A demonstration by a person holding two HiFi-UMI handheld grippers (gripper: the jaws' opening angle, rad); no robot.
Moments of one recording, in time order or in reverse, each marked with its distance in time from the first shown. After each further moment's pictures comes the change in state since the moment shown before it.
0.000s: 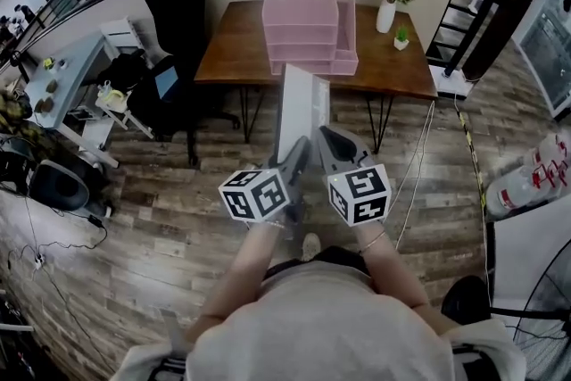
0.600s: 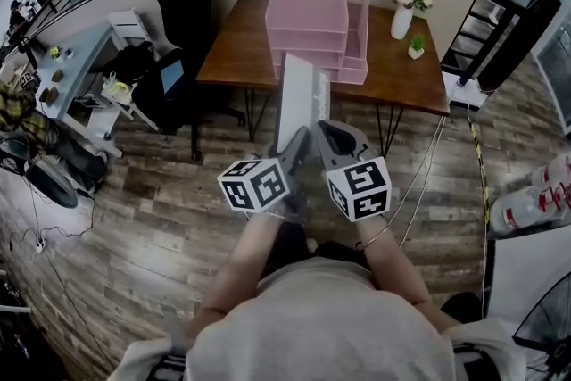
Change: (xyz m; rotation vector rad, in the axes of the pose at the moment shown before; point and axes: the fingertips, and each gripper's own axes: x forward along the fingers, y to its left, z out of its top) left arm 0.065 0.030 0.029 0.002 -0.036 0.068; right arm 0.054 -0.043 0.005 -0.053 0.028 0.111
